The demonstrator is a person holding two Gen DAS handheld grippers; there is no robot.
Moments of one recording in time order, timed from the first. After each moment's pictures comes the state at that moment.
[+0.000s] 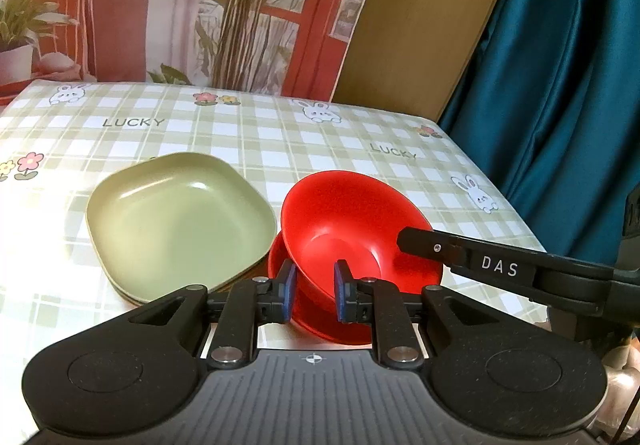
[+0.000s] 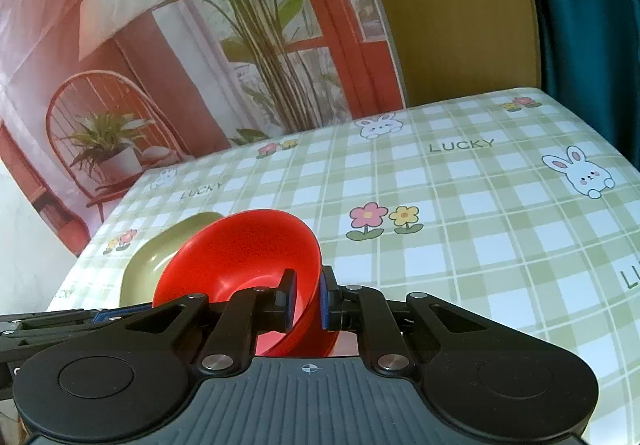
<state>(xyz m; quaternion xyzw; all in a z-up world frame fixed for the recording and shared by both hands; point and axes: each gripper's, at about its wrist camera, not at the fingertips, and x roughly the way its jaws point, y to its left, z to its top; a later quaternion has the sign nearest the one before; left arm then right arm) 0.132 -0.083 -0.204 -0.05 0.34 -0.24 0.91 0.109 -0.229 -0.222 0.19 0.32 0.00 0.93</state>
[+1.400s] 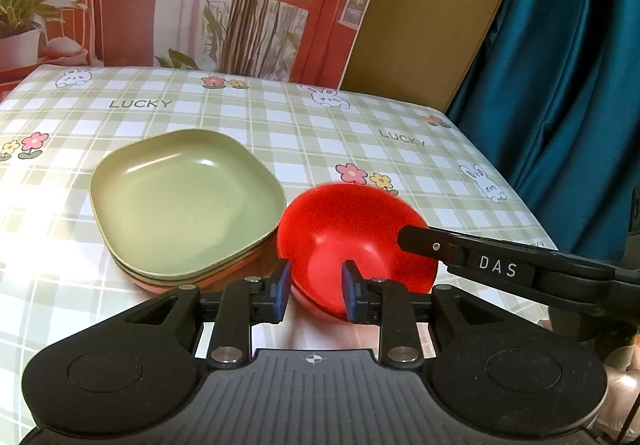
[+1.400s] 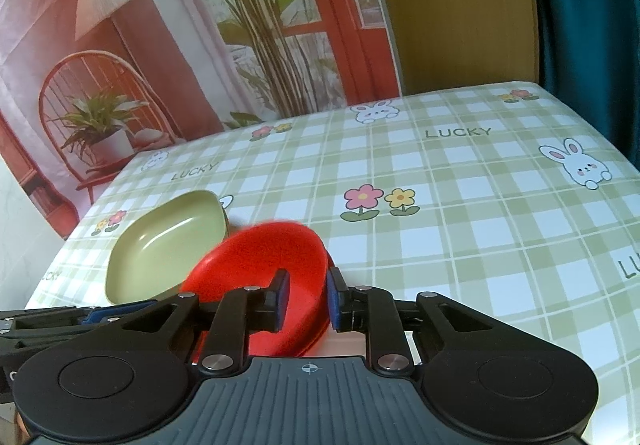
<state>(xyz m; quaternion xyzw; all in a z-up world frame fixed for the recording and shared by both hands) 0.133 -0.086 -0.211 -0.05 0.36 -0.23 0.90 0.108 -0.224 -0.232 0.18 0.33 0.00 0.93</state>
